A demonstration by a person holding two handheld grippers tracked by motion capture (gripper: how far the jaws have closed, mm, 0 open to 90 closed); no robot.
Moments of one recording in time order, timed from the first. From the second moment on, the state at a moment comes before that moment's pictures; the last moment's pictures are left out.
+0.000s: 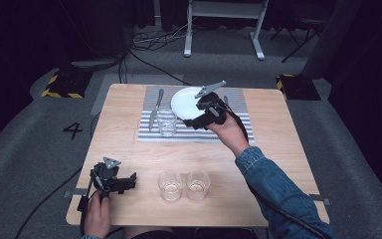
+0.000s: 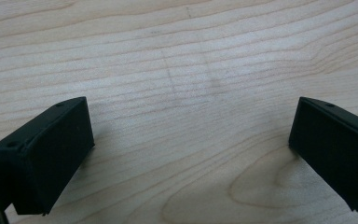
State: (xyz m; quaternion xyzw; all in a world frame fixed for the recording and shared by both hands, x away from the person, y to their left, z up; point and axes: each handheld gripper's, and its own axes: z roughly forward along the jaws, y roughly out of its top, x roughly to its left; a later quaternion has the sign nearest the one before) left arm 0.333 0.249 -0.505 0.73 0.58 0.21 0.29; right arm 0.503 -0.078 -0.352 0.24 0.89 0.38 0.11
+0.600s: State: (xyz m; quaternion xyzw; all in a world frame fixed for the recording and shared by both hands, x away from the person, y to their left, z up) left arm 0.333 0.249 -0.505 0.73 0.58 0.21 0.29; right arm 0.463 -0.160 -0.326 0.25 0.87 0.40 0.14
